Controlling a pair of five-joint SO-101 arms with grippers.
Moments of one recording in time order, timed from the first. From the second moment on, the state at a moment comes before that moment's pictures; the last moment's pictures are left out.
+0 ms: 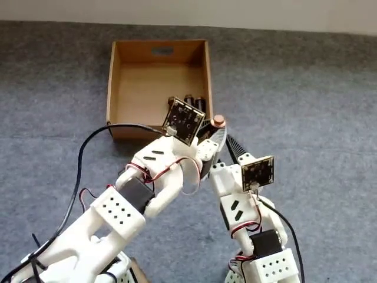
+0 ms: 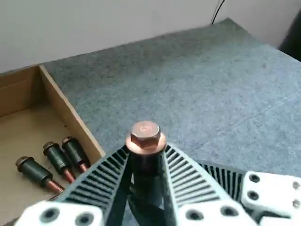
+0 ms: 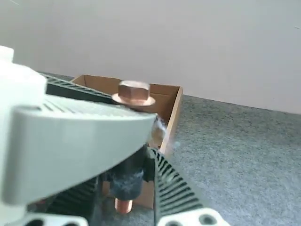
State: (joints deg) left arm 34.5 -44.2 54.6 17.2 9.4; right arm -19.5 -98.4 96.0 15.3 1.0
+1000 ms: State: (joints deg) left arm 19.0 -74.2 56.9 38.1 9.3; right arm -19.4 -98.3 96.0 15.3 1.2
